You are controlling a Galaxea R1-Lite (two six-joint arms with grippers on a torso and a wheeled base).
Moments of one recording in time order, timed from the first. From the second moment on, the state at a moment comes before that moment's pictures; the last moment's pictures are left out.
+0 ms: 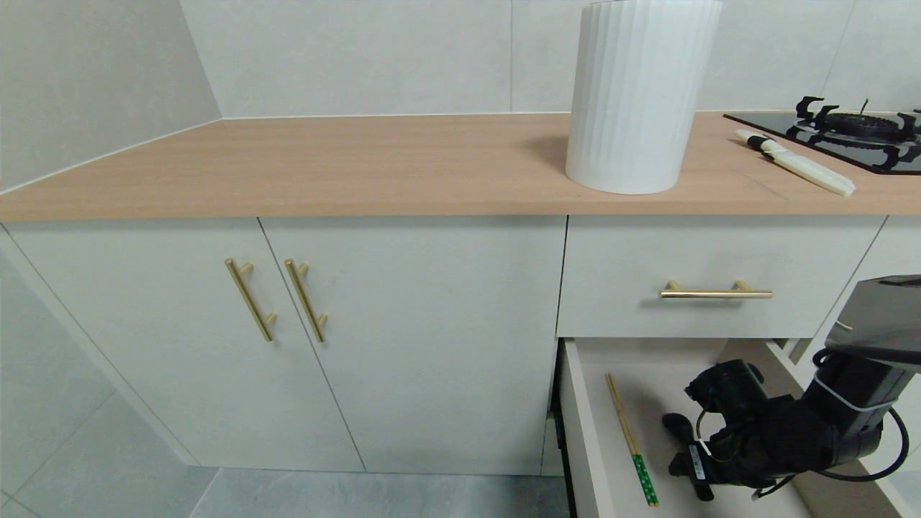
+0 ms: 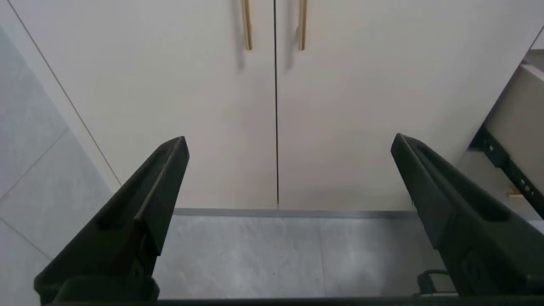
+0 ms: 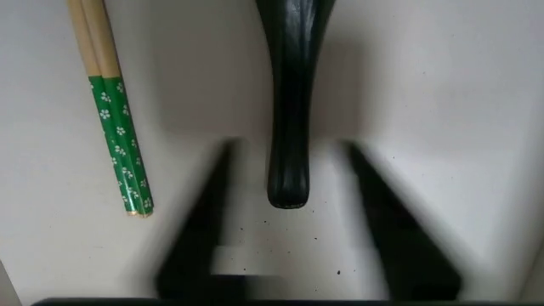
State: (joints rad) left arm 0.01 0.00 0.00 0.00 0.00 0.01; right arm 0.20 2.21 -0.65 -0.41 -0.10 0.23
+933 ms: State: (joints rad) left arm 0.01 0.00 0.00 0.00 0.00 0.01; right arm 0.21 1.69 -0.59 -0.17 -0.08 0.22
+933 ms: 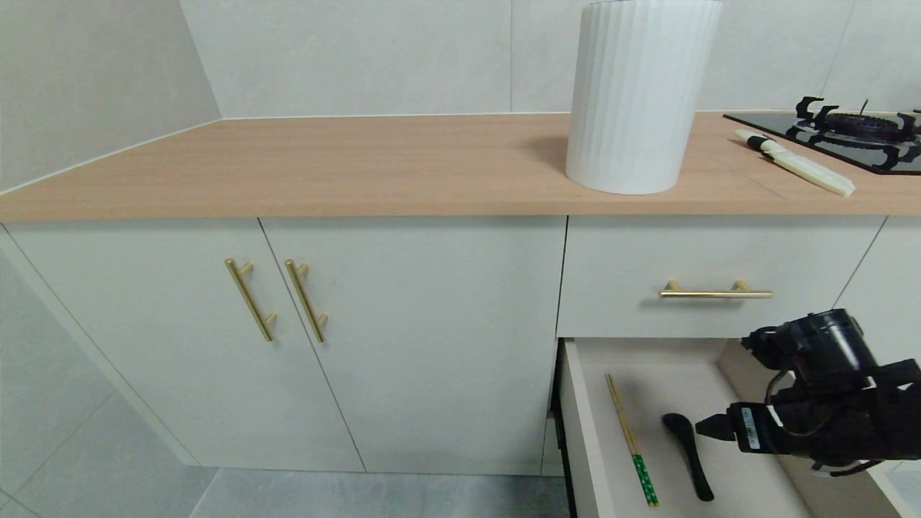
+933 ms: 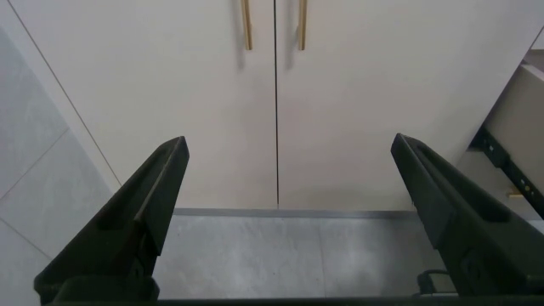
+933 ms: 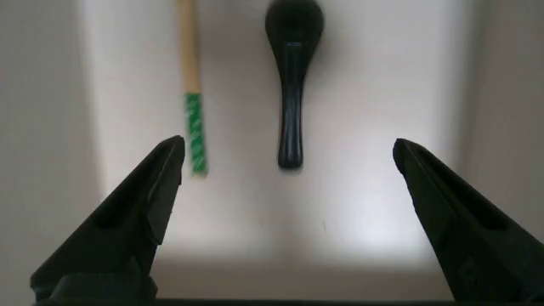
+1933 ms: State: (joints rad) left arm 0.01 0.00 0.00 0.00 0.00 0.00; right arm 0.36 1.29 -0.58 0.14 -0.07 0.18
